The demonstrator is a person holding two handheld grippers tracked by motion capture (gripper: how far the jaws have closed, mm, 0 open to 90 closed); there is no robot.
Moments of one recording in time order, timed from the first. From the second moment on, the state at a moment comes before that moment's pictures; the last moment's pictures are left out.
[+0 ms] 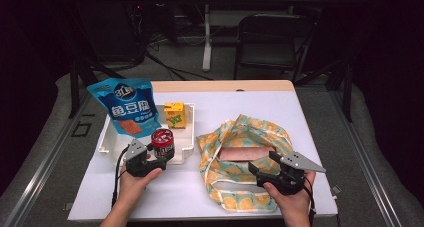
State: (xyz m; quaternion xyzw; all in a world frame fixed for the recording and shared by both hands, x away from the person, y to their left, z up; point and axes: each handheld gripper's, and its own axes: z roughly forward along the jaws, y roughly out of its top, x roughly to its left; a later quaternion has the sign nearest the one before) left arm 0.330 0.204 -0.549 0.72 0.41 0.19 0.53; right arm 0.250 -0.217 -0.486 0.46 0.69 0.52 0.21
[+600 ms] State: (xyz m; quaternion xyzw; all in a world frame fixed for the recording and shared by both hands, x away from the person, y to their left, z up) left arm 0.351 0.190 -0.566 0.75 0.45 0.17 0.46; right arm 0.255 -0.218 -0.492 0.47 0.69 0.50 0.22
